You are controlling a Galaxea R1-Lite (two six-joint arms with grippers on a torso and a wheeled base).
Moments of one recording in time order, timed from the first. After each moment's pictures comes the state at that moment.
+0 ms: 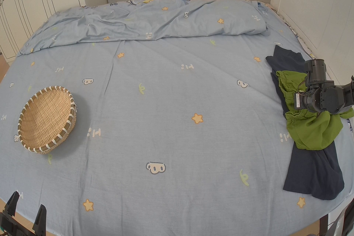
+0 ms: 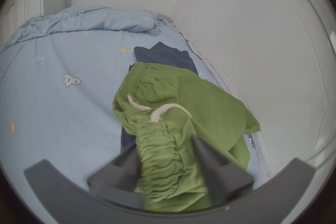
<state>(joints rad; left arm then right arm) 0.00 0.02 -0.02 0.00 0.02 -0.01 0.07 1.92 -1.17 -0.15 -0.51 -0.05</state>
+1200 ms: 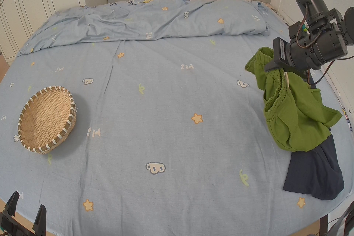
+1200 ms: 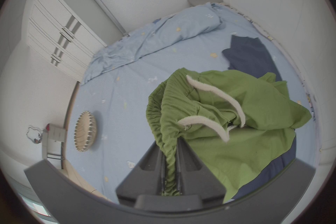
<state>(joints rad) 0.00 0.02 -0.02 0.00 0.02 -0.01 0.41 1.80 -1.89 0.78 -0.02 0.42</state>
